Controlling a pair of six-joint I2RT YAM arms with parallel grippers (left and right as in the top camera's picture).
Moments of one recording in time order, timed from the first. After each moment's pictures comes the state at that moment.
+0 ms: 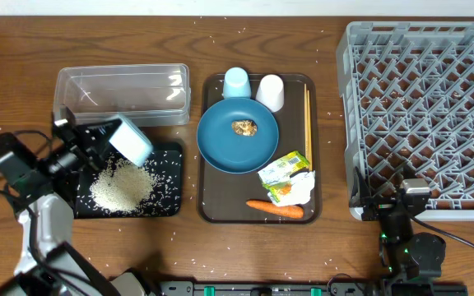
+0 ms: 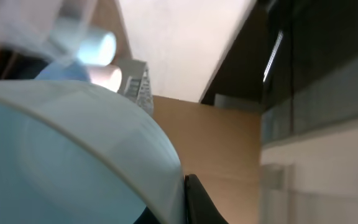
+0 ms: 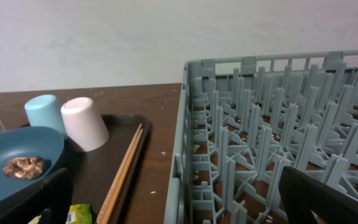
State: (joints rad) left arm 0.65 1.41 0.66 0.26 1.50 -1.31; right arm -0.01 0.02 0.01 -0.06 -0.09 0.11
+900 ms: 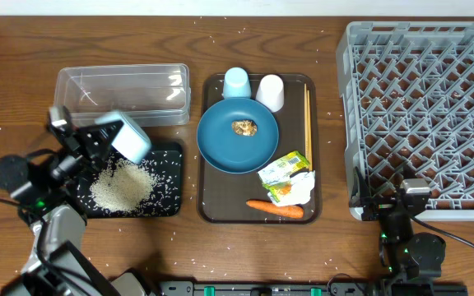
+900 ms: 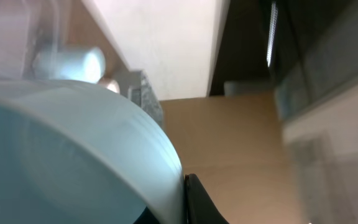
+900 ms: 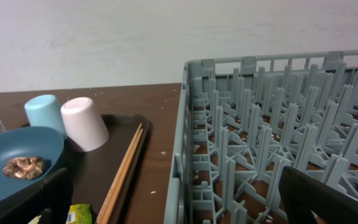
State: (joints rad) left arm 0.65 1.39 0.52 1.04 1.50 -1.60; right arm -0.01 0.02 0.01 -0.06 -0.09 0.11
